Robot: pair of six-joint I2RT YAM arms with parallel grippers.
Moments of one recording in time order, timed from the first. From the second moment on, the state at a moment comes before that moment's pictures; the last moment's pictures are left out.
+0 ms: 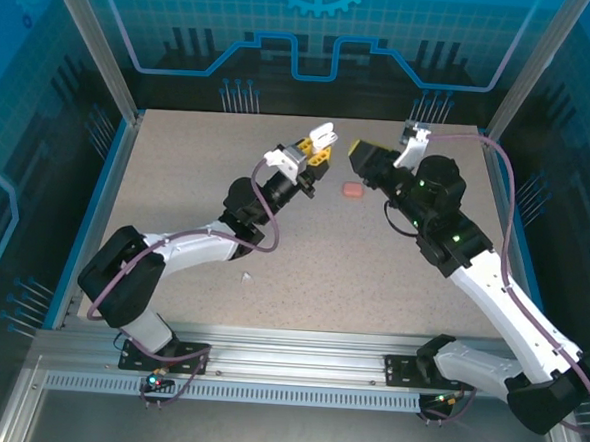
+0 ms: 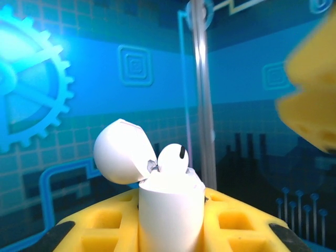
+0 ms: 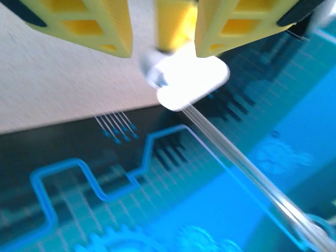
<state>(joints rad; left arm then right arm) -0.65 1.58 0.89 1.09 0.01 0.07 0.54 1.06 1.12 -0.16 0.02 0.66</state>
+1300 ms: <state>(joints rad) -0.31 1.03 0.62 0.75 -0.23 -0.19 0.98 2.21 1.73 -0.77 -0.21 0.20</state>
